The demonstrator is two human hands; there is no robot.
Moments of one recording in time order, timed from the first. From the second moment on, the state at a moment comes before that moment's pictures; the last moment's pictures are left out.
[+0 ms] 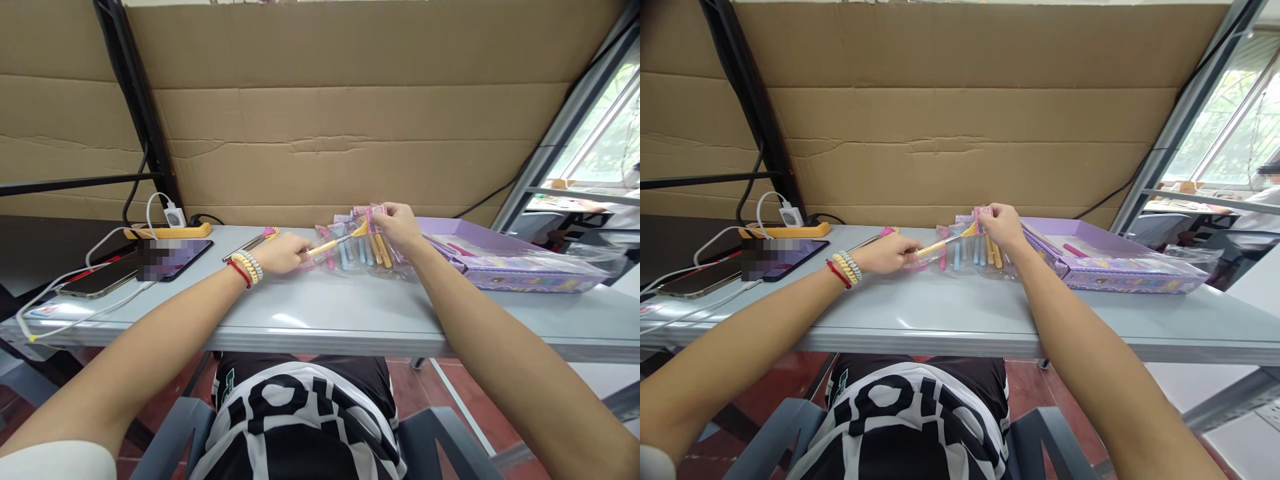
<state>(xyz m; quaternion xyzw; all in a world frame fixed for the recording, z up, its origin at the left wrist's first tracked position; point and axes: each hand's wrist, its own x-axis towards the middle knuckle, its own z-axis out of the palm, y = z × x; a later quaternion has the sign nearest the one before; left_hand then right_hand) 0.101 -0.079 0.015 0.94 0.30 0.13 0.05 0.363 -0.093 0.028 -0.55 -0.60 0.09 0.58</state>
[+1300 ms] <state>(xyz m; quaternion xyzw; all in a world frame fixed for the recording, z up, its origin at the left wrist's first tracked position) 0.096 -0.077 0.019 0.93 0.33 0.14 0.06 0.363 -0.094 0.030 -0.46 -0.59 0.17 0.63</state>
